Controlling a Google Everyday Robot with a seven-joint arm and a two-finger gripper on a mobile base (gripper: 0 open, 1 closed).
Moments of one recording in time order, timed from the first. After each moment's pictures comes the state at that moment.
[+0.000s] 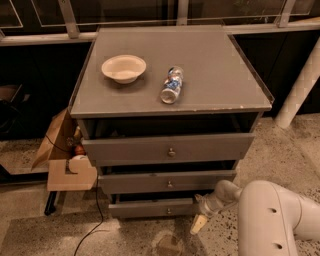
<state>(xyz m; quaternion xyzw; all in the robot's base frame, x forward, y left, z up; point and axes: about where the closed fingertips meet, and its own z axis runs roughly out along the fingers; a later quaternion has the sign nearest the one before) 0.568 -0.192 0.179 -0.58 0.78 0.18 0.18</state>
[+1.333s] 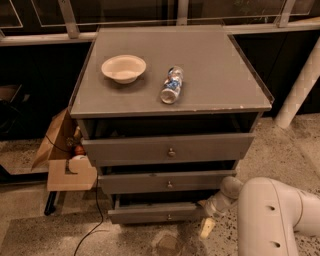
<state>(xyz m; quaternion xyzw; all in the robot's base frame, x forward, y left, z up) 0.525 -0.212 0.200 -0.58 0.77 0.24 0.10</state>
